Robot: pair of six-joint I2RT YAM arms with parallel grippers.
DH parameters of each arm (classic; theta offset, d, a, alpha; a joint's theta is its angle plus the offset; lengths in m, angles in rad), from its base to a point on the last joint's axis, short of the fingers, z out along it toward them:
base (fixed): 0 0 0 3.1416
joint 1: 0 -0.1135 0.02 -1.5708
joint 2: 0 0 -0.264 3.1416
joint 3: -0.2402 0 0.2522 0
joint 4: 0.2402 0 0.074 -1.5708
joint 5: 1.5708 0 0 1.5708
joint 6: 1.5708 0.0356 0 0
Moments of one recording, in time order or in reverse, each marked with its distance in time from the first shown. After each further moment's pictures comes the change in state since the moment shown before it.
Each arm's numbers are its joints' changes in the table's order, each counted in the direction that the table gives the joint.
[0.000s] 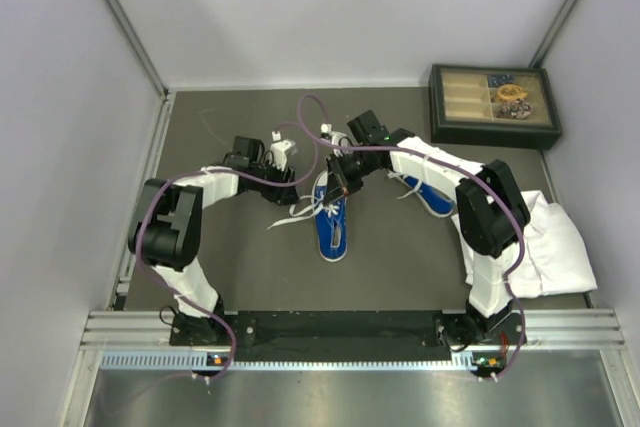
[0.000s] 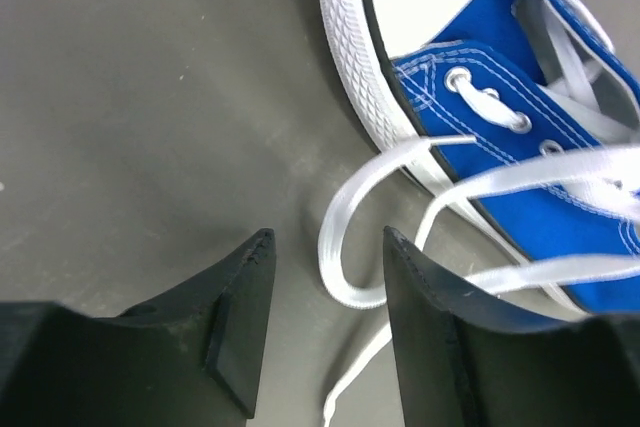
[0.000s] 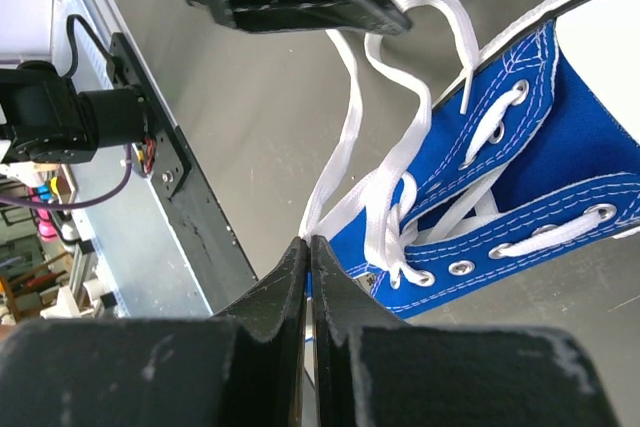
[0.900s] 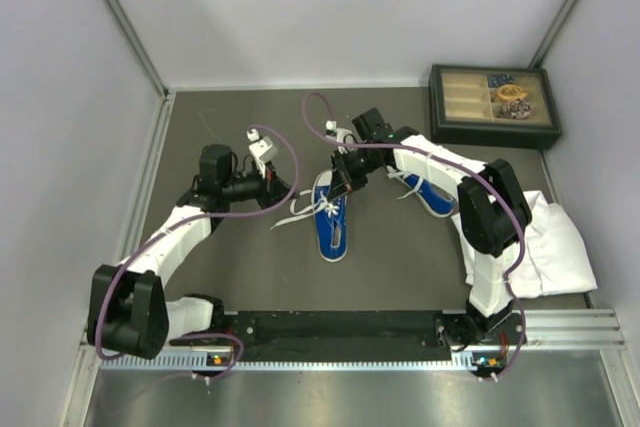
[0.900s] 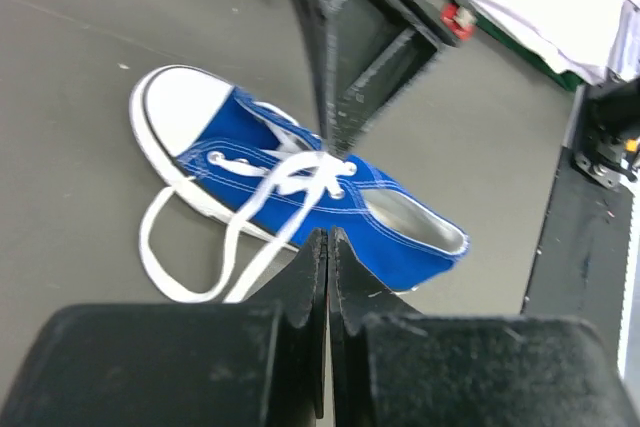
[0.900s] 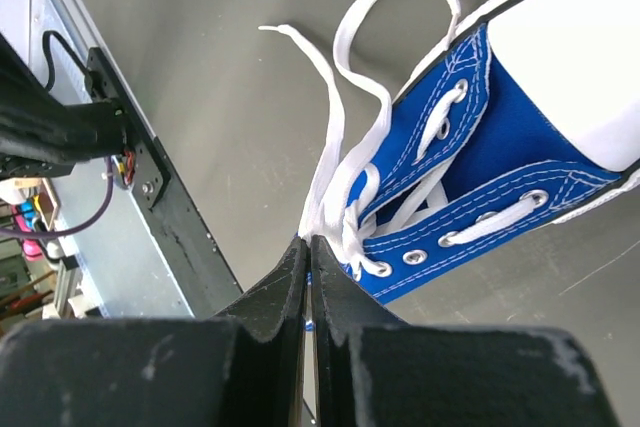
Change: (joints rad) left arm -0.008 0.500 0.220 -0.164 0.260 -0.152; right arm 0.029 0.000 0.000 0.003 0.033 -0.017
